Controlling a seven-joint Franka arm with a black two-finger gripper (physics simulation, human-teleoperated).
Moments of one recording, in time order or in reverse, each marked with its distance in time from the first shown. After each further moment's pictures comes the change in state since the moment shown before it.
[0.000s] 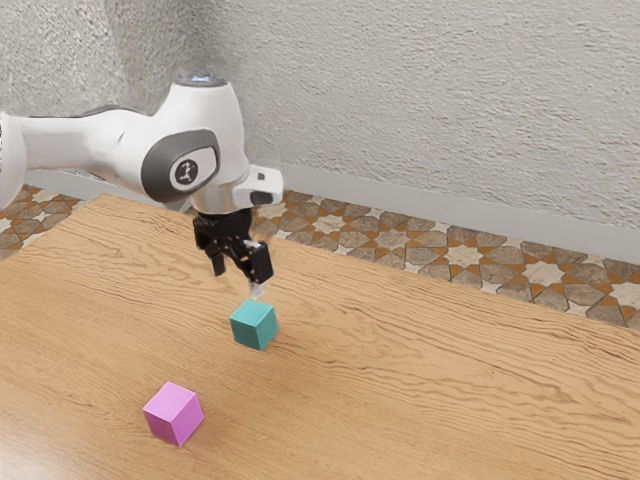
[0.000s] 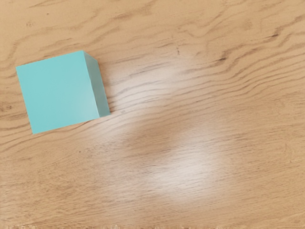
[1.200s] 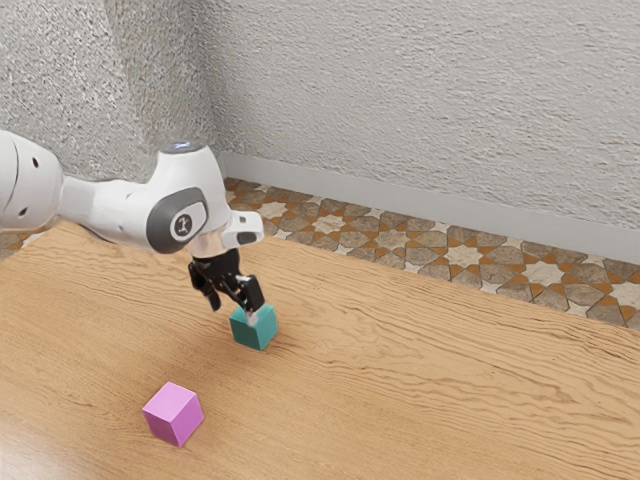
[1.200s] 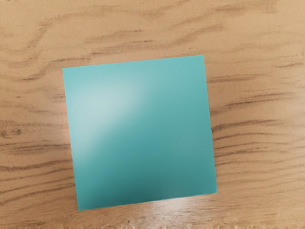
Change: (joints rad) arm 0.212 0.249 -0.076 -0.047 0.018 0.295 0.021
